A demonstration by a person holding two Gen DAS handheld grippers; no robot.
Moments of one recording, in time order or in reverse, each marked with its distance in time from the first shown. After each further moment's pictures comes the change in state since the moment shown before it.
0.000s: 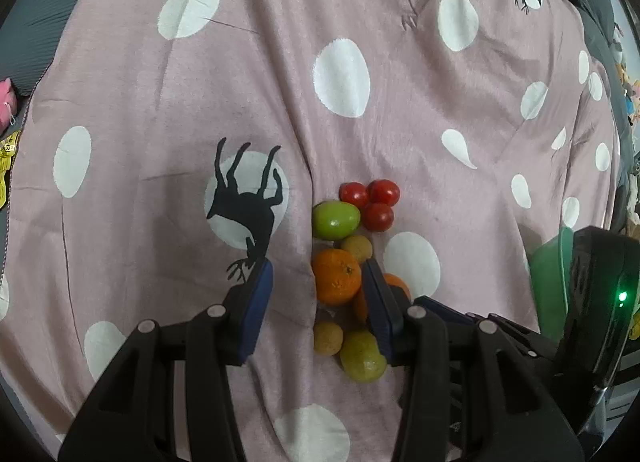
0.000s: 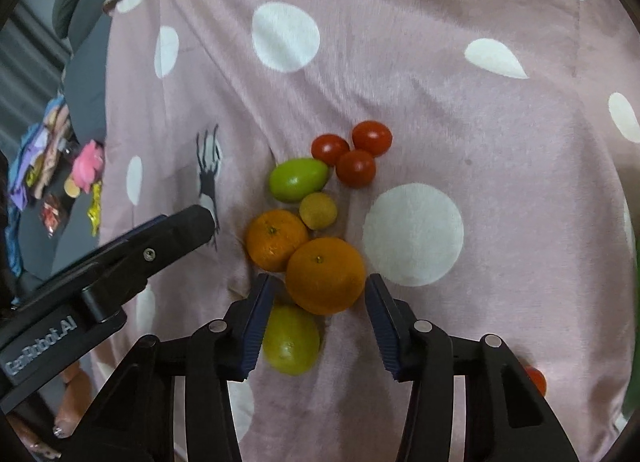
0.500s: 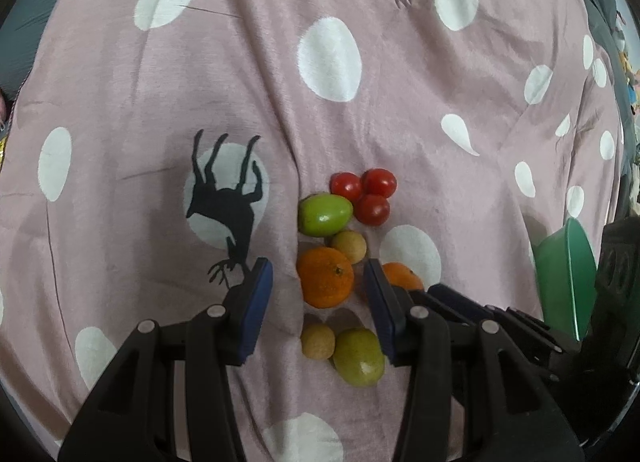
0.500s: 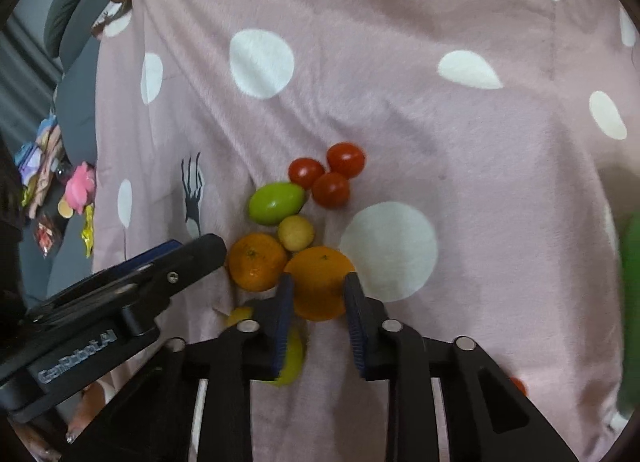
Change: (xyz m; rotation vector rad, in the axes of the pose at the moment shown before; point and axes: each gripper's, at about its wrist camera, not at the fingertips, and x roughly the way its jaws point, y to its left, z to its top) left arm 0.020 -0.011 0.006 0.027 0.046 -0.005; right arm -0.016 -0.019 0.007 0.040 -0.060 -0.001
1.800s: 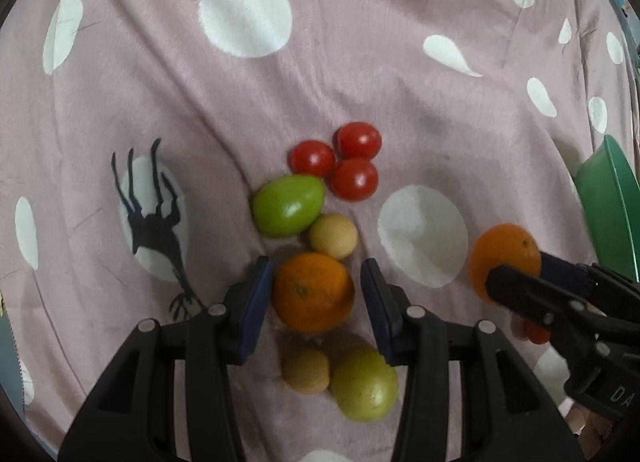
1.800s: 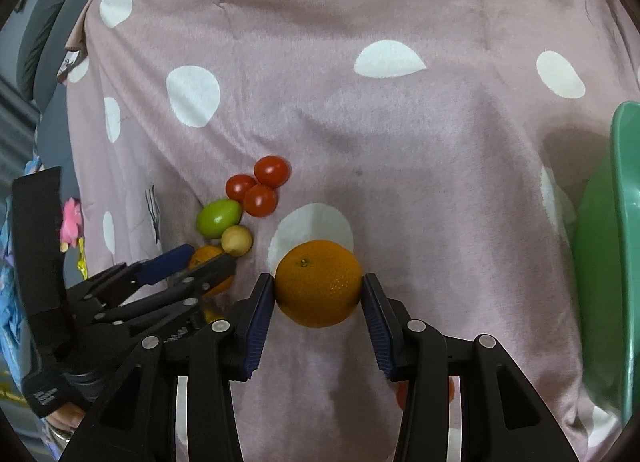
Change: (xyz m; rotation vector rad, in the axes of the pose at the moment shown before) left arm 0.087 -0.063 0.004 0.264 0.085 0.074; right arm -0.015 -0.054 0.008 0.143 0.017 -0.026
